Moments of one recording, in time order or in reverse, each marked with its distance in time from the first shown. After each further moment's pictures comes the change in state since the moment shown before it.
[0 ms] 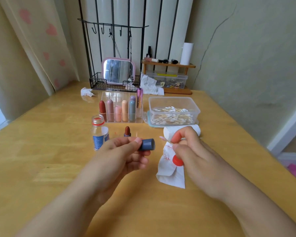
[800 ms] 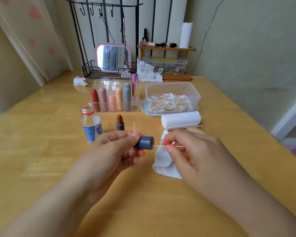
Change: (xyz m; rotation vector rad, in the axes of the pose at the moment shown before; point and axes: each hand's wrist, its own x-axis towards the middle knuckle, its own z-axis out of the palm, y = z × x) left_hand 0.000 -0.008 0.006 0.088 -0.023 -0.003; right_hand -0.004 0.022 0.010 -0.419 0.213 -0.416
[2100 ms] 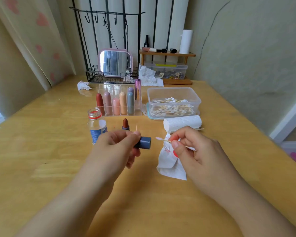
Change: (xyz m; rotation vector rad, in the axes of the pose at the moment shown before) left_hand 0.000 0.003 -0.001 0.183 0.229 0.118; right_hand 0.000 0.000 0.006 0.307 -0.010 0.250
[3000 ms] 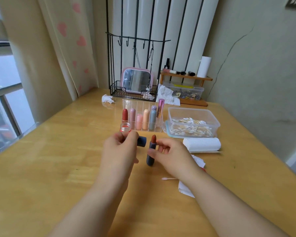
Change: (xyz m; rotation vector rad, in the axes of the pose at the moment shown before) left_hand 0.019 0.011 -0.031 -0.106 0.355 0.060; right_hand 0.071 -0.019 0.079 0.149 -0.183 0.370
